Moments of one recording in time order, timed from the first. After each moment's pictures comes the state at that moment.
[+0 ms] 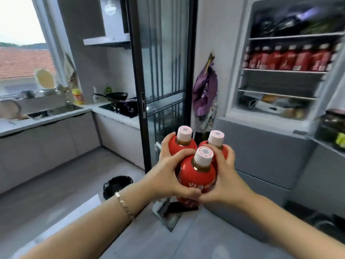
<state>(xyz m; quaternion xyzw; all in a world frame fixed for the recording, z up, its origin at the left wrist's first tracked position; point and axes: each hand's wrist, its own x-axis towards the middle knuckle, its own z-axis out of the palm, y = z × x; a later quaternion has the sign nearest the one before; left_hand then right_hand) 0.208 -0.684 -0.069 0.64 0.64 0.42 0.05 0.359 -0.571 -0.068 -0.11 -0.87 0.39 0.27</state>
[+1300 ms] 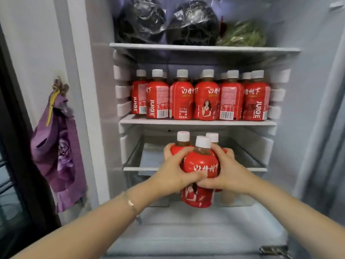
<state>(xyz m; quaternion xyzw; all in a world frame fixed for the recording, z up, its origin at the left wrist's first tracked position) 0.146 0.202 -0.002 0.74 0.47 0.39 0.30 0.322 0.209 0.014 -0.49 -0.79 0.24 0.27</state>
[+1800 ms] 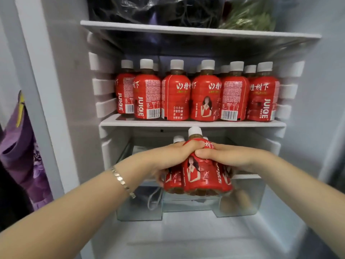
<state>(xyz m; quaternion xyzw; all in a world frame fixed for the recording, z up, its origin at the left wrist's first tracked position) 0.148 0.275 0.043 0.64 0.57 0.18 0.48 0.319 0.282 0.049 -0.53 -0.73 0.41 0.11</state>
